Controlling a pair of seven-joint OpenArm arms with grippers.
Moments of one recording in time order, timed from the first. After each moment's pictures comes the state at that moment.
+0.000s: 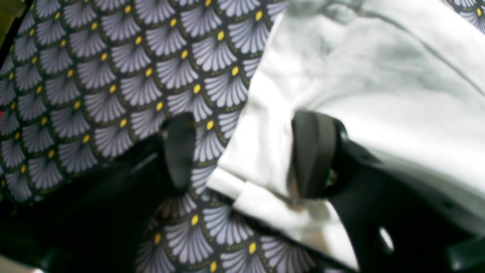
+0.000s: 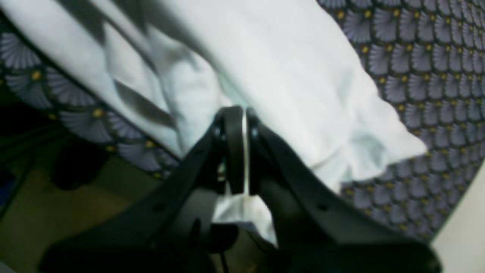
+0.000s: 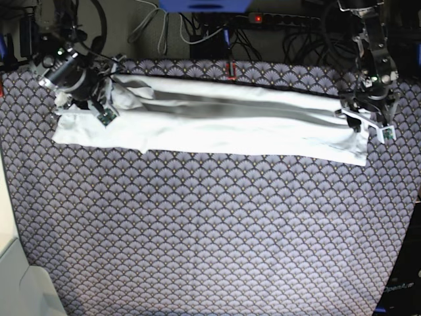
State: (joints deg) left arm 12.9 -11.4 -22.3 86.2 -8.5 -3.4 29.3; right arm -21.7 12.3 7.7 117.4 0.2 40.1 -58.2
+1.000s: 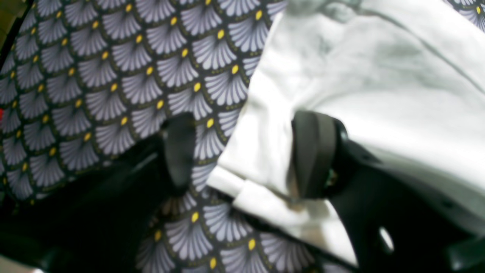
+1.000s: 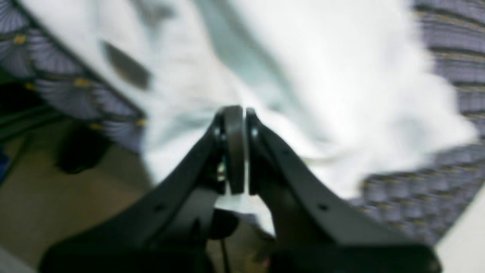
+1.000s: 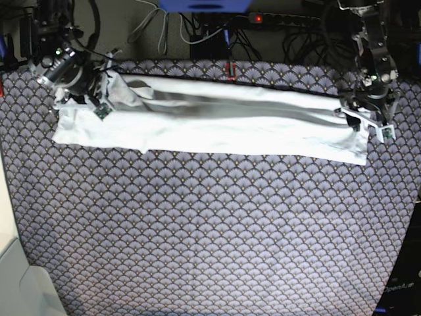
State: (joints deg) left arm 13.6 -11.2 -22.3 88.0 -8.4 -3.4 30.6; right arm -22.8 15.3 8.0 113.3 -0.2 40.1 -55.2
